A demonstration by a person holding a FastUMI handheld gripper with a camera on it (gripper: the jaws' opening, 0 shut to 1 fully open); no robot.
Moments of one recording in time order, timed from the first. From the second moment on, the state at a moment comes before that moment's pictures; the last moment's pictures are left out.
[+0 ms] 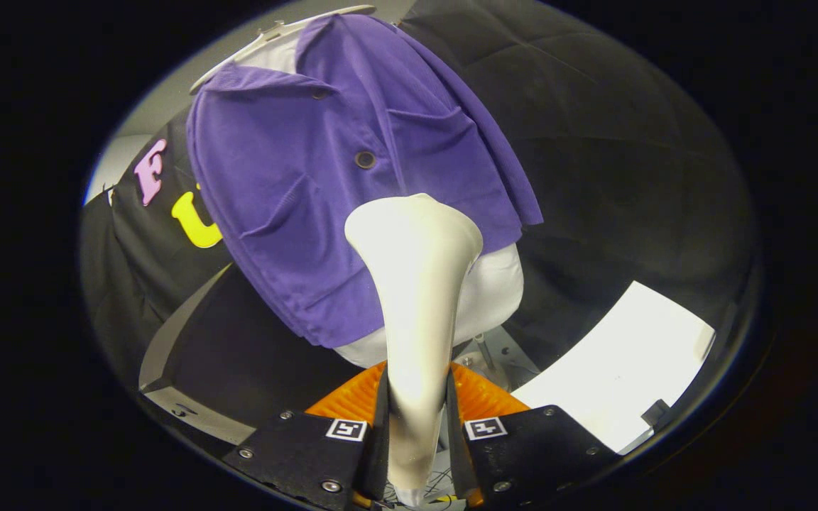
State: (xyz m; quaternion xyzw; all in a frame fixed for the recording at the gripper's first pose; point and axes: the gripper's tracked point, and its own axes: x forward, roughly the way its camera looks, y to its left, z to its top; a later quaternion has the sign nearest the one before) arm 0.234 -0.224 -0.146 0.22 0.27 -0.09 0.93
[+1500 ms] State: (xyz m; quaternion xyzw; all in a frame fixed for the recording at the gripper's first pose) arm 0.033 -0.053 0.034 0.10 0.11 0.07 0.99
